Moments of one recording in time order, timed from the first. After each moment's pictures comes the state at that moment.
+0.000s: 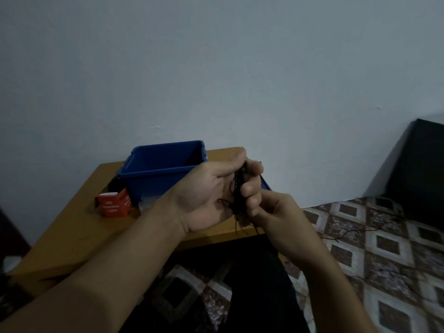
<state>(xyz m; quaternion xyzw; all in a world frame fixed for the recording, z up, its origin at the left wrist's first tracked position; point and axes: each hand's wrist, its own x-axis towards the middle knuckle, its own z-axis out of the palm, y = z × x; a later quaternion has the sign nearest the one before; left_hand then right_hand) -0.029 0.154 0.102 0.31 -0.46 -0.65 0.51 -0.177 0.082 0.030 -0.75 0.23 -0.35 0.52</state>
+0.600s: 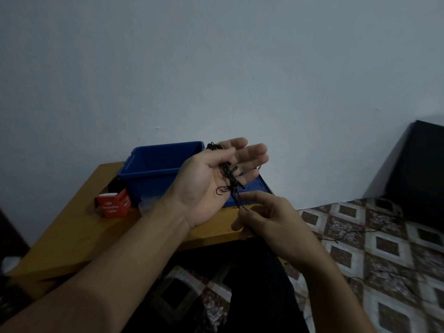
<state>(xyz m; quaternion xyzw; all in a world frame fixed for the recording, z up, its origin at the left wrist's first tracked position) -0.035 0.150 0.108 0.33 -0.40 -0.53 0.67 -0.177 0.086 0.036 -0.77 0.26 -0.29 0.51</state>
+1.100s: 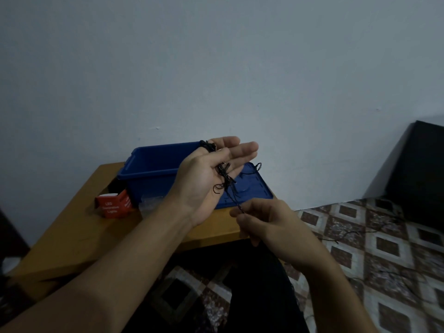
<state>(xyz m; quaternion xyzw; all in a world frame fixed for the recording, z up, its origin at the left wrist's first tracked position) -0.035 0.147 0.106 0.38 -0.40 -0.43 0.71 -0.180 0.087 0.037 -0.79 0.26 -0.26 0.49</state>
